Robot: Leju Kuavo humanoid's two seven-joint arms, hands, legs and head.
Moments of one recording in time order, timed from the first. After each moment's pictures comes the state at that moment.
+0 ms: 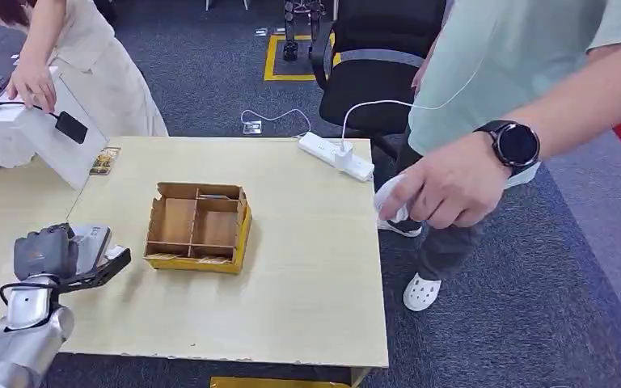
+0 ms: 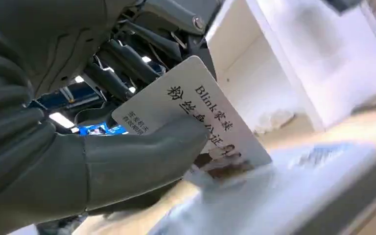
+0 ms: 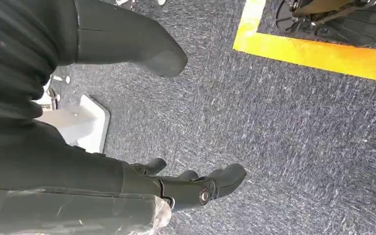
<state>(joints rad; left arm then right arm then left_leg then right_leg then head) -0.34 0.41 -0.01 -0.75 -1.24 0.49 0.12 -0.03 0.06 0.14 -0.17 0.46 -0.29 0.01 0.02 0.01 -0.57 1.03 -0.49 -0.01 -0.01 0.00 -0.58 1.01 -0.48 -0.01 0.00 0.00</state>
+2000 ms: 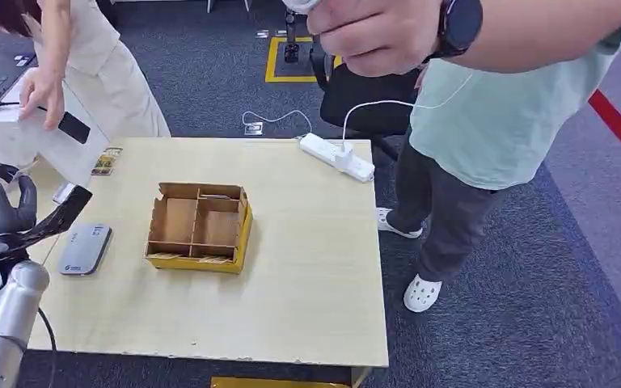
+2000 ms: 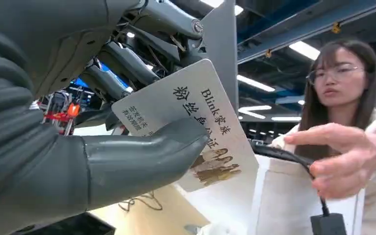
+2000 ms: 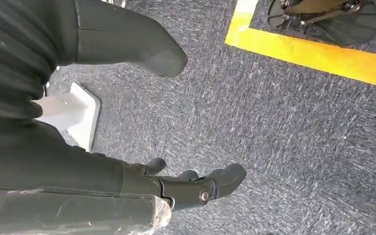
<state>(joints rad) -0.44 0.40 0.14 -0.96 -0.84 0.67 -0.24 -0.03 0.07 0.12 -0.18 0.53 -0.29 0.00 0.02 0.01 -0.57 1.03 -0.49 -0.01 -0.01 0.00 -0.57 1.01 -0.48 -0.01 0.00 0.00</state>
